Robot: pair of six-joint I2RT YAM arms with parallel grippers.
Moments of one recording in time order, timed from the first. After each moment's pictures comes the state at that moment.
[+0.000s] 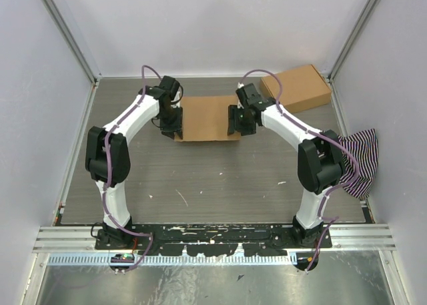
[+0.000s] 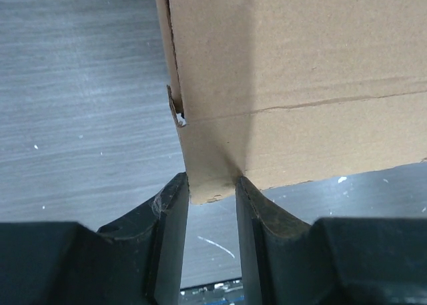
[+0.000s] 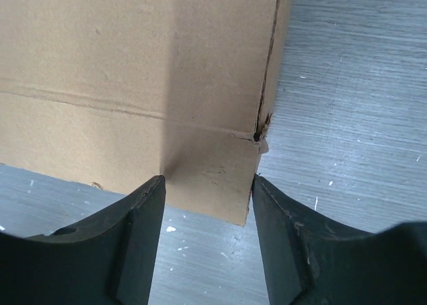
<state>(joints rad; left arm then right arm) -0.39 1.95 1.65 -0.97 0.09 -0.39 0.46 1.83 1.44 -0.62 -0.07 0.41</state>
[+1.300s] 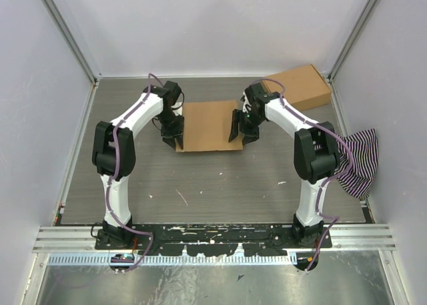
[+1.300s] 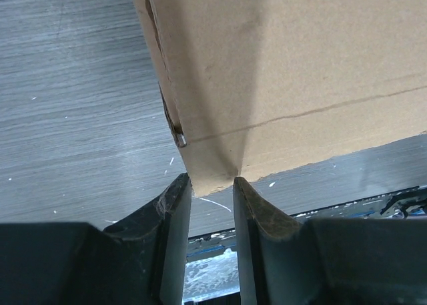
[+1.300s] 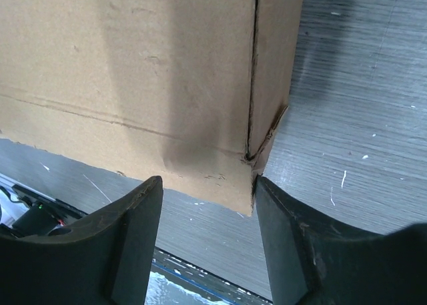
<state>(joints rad) -0.38 2.05 1.74 -1.18 0.21 -0.35 0.36 1.95 1.53 -0.82 -0.36 0.42</state>
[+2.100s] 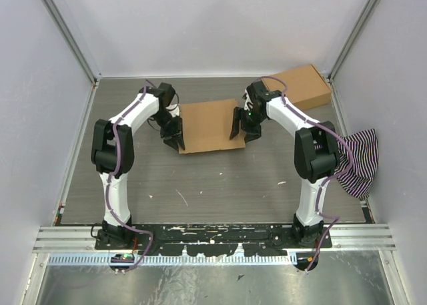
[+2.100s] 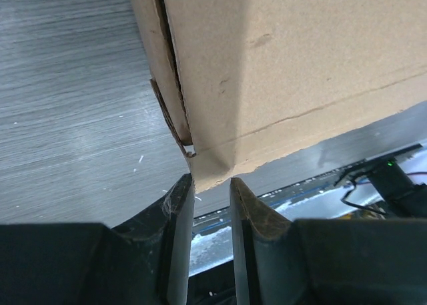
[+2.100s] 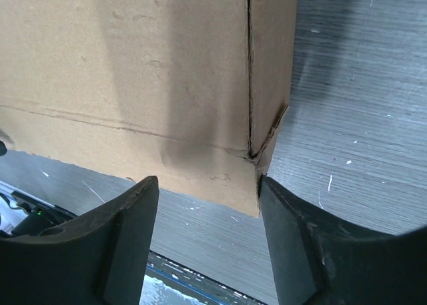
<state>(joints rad) -0.34 2.08 1.71 -1.17 0.37 -0.37 0.34 1.96 1.55 -0.82 -0.34 0.41</state>
